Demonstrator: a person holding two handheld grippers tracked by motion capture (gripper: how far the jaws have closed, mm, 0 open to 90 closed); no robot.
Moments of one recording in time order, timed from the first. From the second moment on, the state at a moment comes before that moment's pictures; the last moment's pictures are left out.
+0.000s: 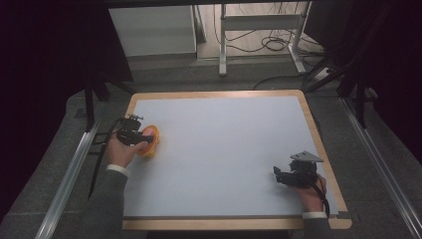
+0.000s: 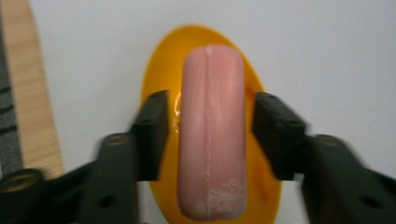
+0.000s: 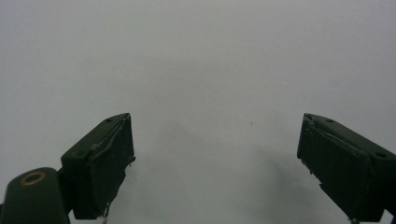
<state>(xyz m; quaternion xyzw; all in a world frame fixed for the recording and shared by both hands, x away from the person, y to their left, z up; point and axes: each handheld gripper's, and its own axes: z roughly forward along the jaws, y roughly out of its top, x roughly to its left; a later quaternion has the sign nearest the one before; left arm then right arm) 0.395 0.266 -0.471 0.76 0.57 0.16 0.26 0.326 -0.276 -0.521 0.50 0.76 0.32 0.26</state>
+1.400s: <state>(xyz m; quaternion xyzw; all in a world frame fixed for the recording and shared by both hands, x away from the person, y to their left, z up) 0.281 0.253 -0.509 0.77 0.48 0.12 0.40 0.322 -0.269 -0.513 0.48 0.77 0.33 0.27</state>
